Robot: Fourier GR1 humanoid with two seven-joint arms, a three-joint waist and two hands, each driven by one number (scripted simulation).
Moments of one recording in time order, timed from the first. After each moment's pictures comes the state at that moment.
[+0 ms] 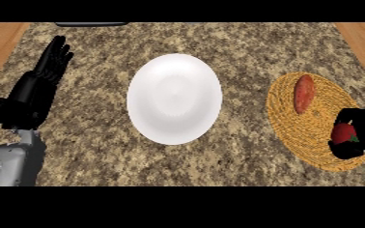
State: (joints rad) left arm -0.25 0.27 0.11 -1.62 0.03 -0.07 0.11; right arm -0.07 -0.60 0.05 -1.32 0.84 0.03 0.34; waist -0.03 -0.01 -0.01
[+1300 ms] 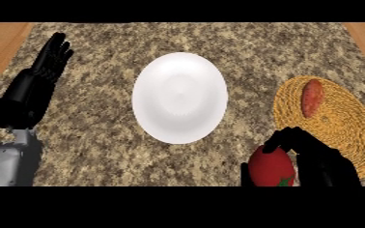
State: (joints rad) left arm -0.26 0.28 0.12 -1.65 0.05 -0.11 0.14; right arm -0.01 -0.19 0.53 -2.30 1.12 0.09 0.91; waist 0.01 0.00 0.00
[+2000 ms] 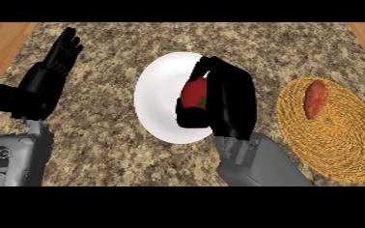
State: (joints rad) left arm -0.31 0.25 0.10 -1.59 0.02 -0.10 0.13; right arm -0.60 -0.01 0.49 -1.70 0.98 -0.06 1.01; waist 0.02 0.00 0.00
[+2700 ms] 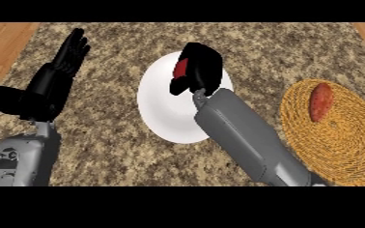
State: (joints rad) left arm -0.31 0.22 0.08 -1.61 0.00 -0.08 0.14; right arm -0.89 0.00 0.51 -0.99 0.75 -0.41 0.92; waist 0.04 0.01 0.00
